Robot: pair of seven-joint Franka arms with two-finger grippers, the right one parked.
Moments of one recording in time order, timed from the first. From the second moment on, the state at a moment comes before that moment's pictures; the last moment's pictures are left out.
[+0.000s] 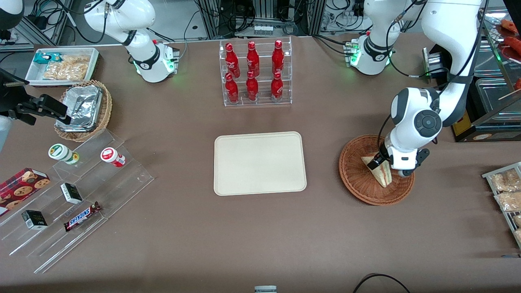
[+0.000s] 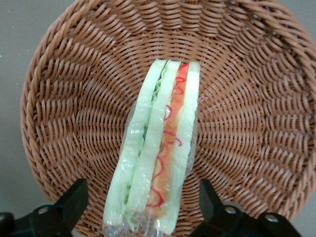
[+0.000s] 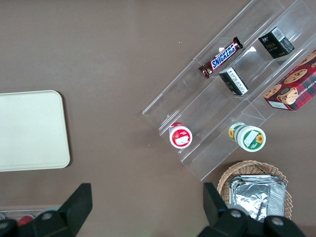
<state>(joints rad) -0.09 0.25 -0.07 -2.22 0.03 2.38 -0.91</state>
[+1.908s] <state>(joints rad) -0.58 0.56 -0.13 -1.60 0.00 2.02 -0.84</state>
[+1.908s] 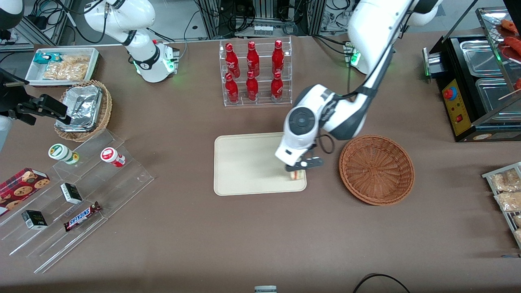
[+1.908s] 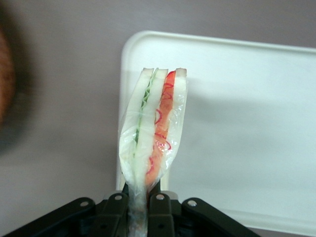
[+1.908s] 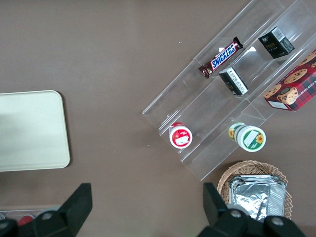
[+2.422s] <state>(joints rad) -0.66 0.69 -0.15 -1.44 0.00 2.02 -0.95</state>
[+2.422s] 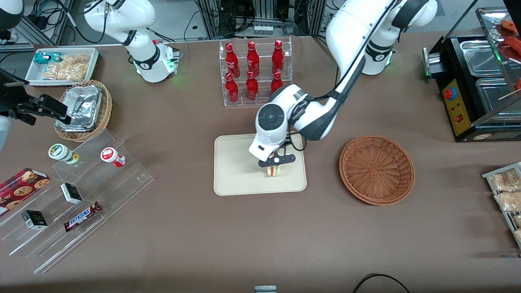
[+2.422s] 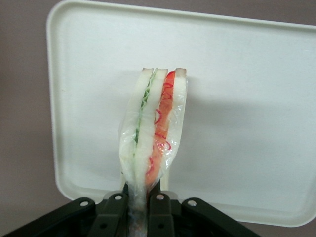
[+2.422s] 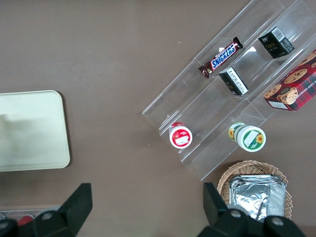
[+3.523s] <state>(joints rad) -0.67 0.74 -0.18 -1.35 -0.01 2.10 -1.05</state>
